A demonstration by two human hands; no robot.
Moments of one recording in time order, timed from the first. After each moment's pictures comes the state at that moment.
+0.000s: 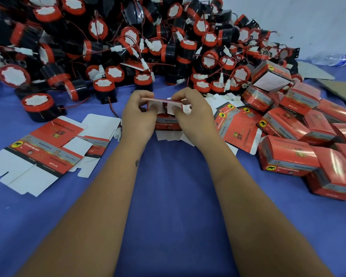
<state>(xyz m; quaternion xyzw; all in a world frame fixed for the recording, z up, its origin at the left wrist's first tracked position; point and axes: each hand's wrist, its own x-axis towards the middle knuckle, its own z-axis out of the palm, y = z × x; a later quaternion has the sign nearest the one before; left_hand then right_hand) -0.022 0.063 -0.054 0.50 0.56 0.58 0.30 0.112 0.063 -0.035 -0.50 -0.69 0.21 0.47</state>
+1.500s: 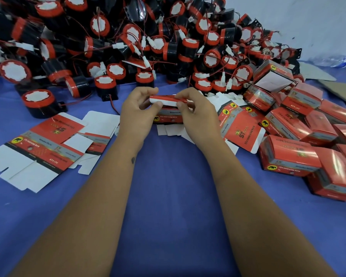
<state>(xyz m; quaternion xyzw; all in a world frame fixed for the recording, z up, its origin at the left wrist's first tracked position) -0.027 0.053 -0.050 0.51 0.47 0.61 0.37 0.118 0.063 -0.042 -0.53 -0.69 0.20 0.46</state>
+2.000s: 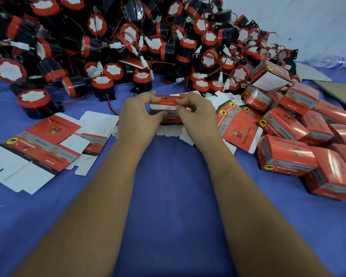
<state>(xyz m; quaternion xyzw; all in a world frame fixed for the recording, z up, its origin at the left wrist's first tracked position) -0.025 0.054 -0.053 0.61 0.58 0.51 0.16 0.119 0.068 -0.048 -0.52 -0.65 0.25 0.50</state>
